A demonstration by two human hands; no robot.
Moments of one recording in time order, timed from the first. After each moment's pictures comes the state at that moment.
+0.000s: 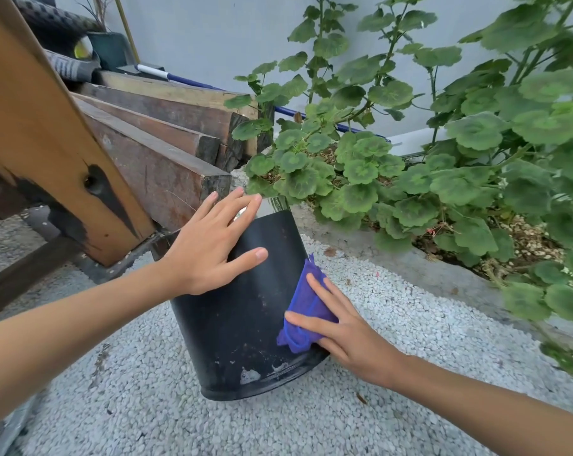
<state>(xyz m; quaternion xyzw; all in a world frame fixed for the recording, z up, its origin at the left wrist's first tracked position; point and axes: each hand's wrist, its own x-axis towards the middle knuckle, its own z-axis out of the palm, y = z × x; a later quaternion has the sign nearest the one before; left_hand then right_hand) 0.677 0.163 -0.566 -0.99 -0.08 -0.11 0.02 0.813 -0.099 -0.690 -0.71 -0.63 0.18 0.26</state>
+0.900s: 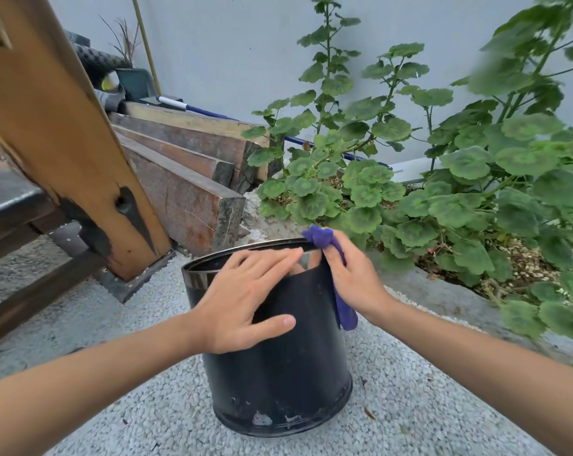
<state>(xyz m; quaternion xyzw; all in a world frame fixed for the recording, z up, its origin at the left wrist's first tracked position) 0.638 0.104 -0.551 -0.99 0.00 -0.13 -0.05 0.827 -0.032 -0.591 -0.72 -0.40 0.14 0.54</state>
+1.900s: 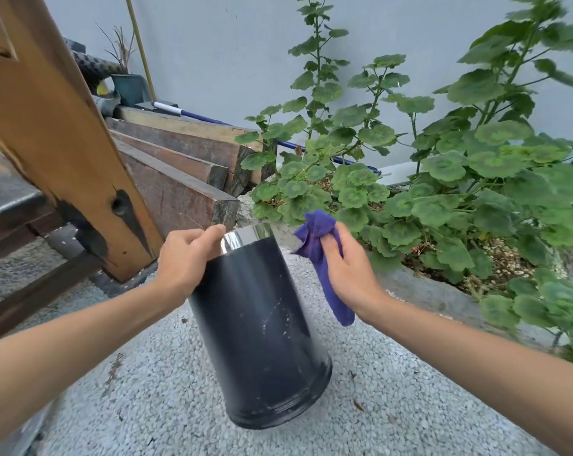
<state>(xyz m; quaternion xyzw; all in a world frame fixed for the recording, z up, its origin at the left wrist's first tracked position) 0.639 0.148 -0.536 -0.74 -0.41 -0.29 -0.45 0.806 -0.045 -0.563 -0.70 -0.34 0.15 0.61</state>
